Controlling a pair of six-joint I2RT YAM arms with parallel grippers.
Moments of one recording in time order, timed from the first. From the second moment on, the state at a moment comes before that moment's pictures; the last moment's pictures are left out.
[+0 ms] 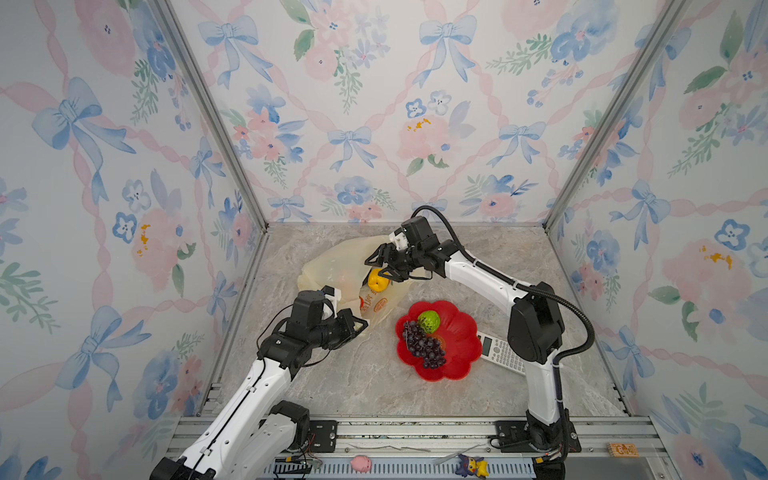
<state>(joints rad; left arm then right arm) -0.32 0.86 0.63 -0.45 0.52 -0.88 0.68 2.06 1.85 -0.52 -0.53 0.97</state>
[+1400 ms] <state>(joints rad) -0.31 0.83 0.61 -0.45 0.55 -0.88 0.62 1.72 1.63 -1.28 -0.15 0.65</state>
